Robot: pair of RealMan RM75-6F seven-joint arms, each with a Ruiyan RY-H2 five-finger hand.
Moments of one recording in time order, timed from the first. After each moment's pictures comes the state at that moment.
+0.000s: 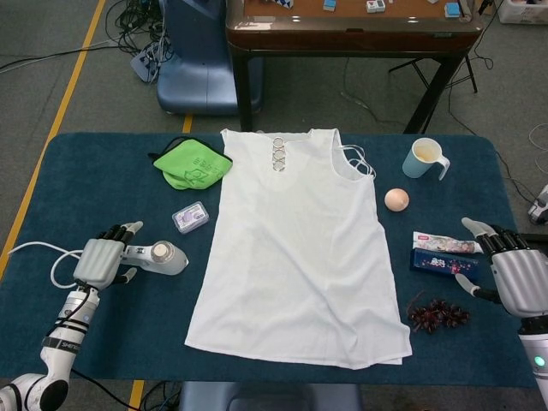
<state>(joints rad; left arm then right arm) -0.45 -1.35 -0.18 -1.48 1.25 1.10 0.34 0.16 -0.95 0.10 -1.72 -1.53 1.46 -0.03</state>
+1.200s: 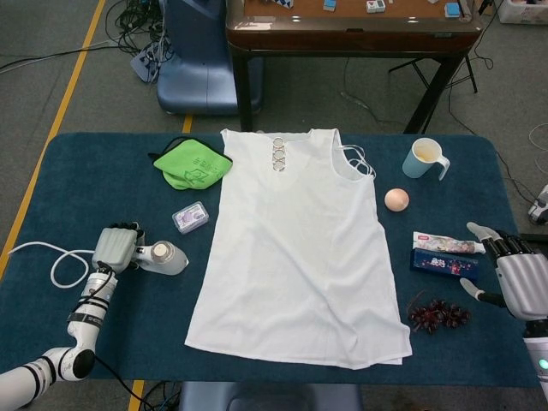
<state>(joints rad) -0.58 -1.52 -0.18 -1.21 1.11 1.00 0.38 0.15 -0.95 0.09 -1.71 -1.50 1.44 0.00</state>
